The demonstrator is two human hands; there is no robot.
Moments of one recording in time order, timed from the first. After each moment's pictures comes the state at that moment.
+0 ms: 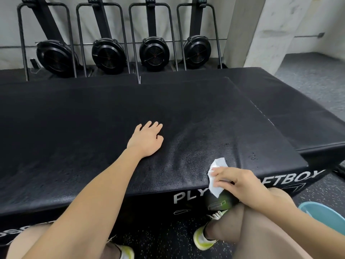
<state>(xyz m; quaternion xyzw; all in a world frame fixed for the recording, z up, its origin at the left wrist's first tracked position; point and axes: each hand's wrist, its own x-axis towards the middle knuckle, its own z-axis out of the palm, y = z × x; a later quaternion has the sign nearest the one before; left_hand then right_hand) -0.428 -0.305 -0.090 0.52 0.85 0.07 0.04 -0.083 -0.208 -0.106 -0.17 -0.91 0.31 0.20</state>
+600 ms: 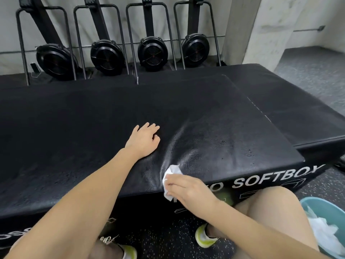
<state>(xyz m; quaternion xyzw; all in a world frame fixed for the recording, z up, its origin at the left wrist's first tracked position) -0.421 -0.312 -0.085 0.52 0.85 0.11 0.05 -0.170 -0.286 -0.141 0.02 -0.95 0.15 0.27</state>
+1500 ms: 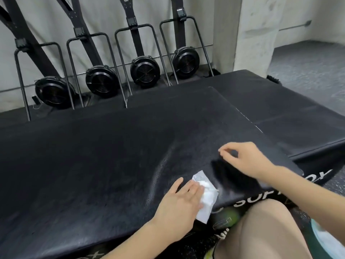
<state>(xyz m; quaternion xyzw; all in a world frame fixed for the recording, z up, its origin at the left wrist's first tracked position) -0.253 -0.309 -0.114 0.74 0.66 0.02 -0.13 -0.087 -0.090 -0.053 -0.31 -0.88 0.27 0.24</state>
